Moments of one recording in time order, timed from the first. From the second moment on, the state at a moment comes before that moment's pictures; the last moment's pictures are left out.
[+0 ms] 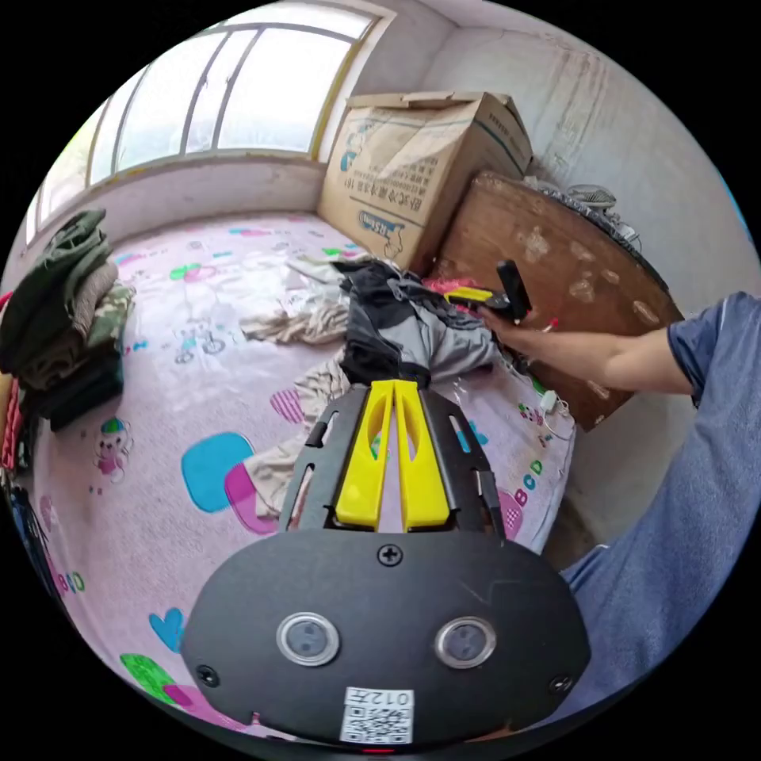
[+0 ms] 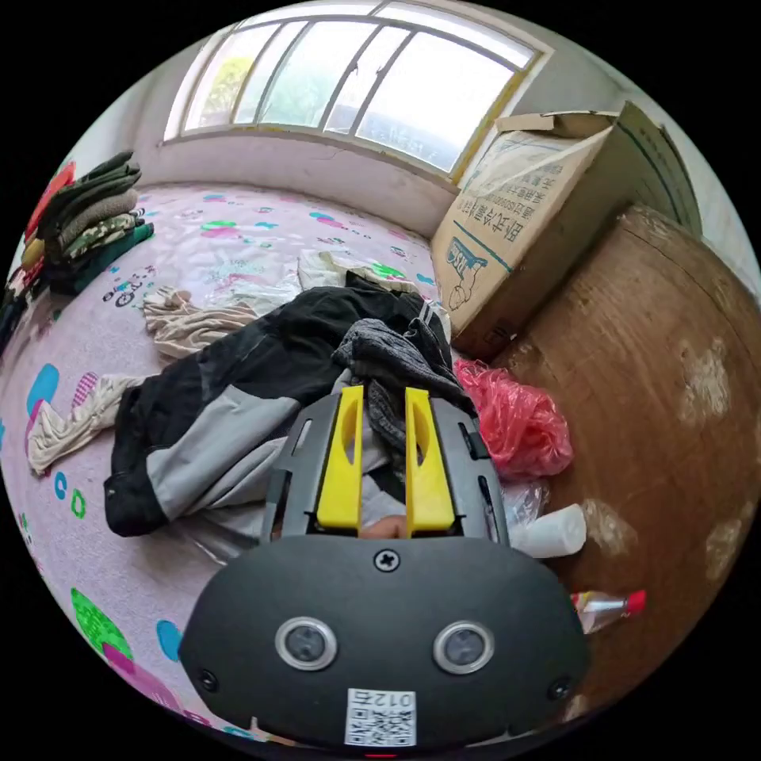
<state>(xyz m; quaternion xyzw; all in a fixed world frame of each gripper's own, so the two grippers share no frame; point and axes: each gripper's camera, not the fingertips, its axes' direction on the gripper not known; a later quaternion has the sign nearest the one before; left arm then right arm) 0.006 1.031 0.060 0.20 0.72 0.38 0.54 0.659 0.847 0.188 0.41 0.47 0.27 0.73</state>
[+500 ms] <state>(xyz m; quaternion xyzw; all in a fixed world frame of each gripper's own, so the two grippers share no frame) 0.074 1.144 0.061 0.13 0.69 0.39 0.60 0.797 0.885 0.015 0.37 0.40 0.24 0.80</state>
